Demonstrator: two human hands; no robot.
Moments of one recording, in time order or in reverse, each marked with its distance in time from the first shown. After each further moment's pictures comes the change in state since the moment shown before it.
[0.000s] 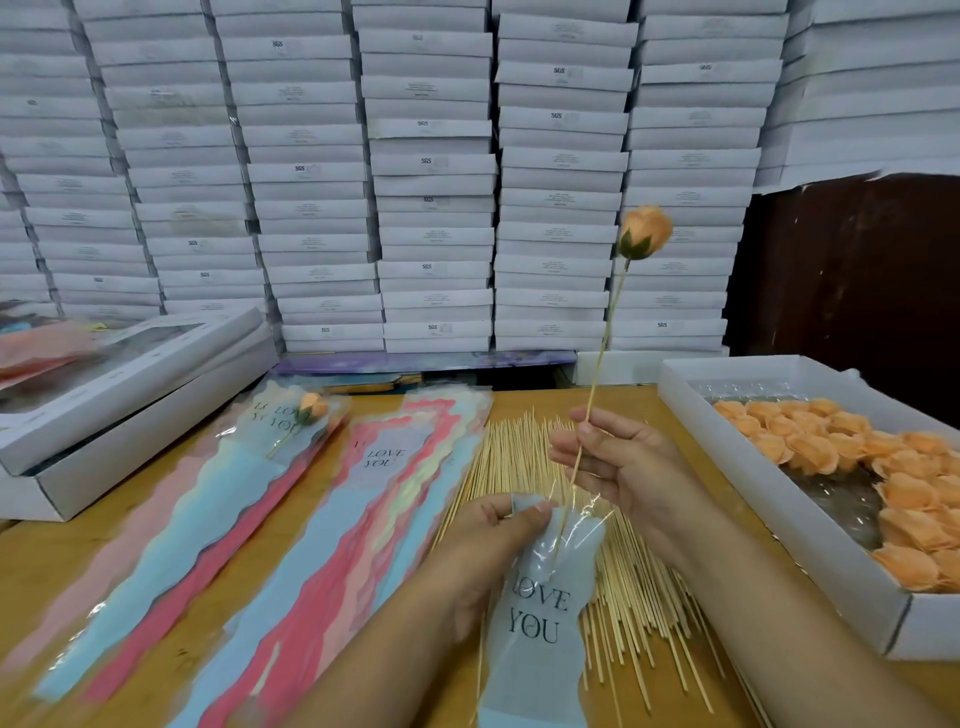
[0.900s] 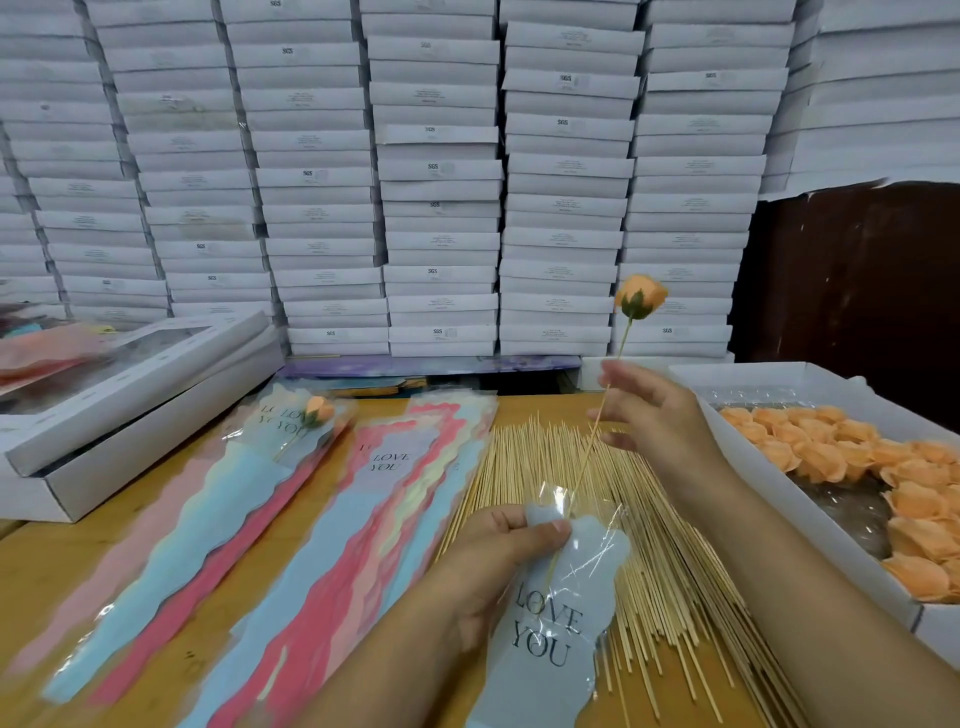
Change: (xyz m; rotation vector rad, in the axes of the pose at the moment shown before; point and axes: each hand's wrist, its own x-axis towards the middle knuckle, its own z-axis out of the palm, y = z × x) left_hand 0.001 -0.005 -0.004 -0.131 -0.058 -0.038; right_hand 0.019 -0.028 -0.003 -0.308 0.174 -0.233
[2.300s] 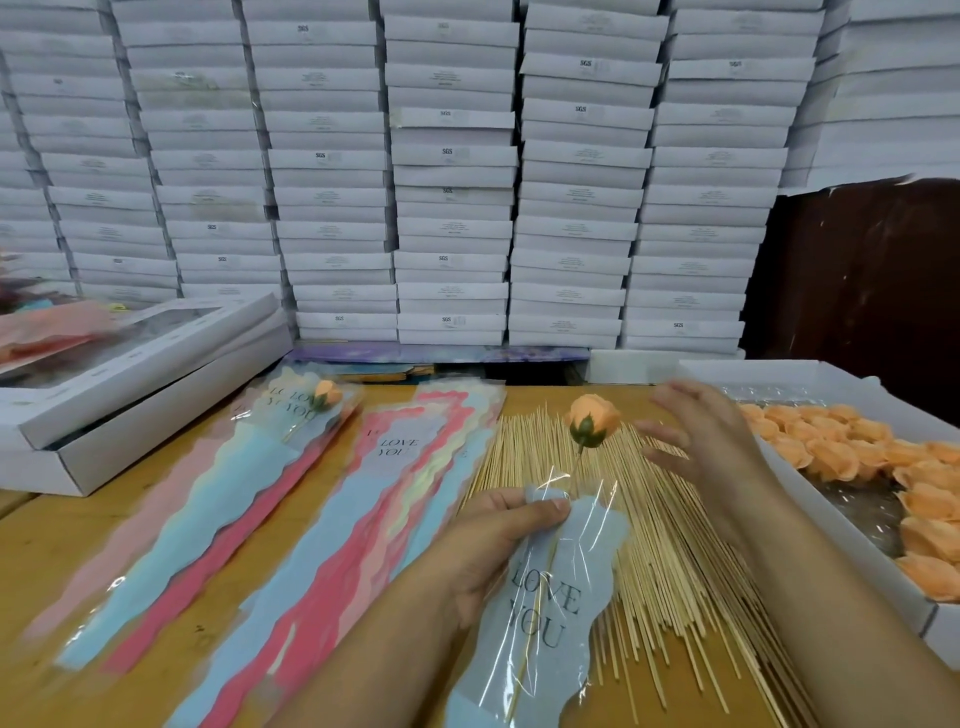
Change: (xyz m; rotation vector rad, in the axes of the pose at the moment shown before) left_hand -0.004 0.008 -0.007 -0.091 -0.104 0.003; right_hand -0.010 0.013 -0.022 0.135 0.080 0.141
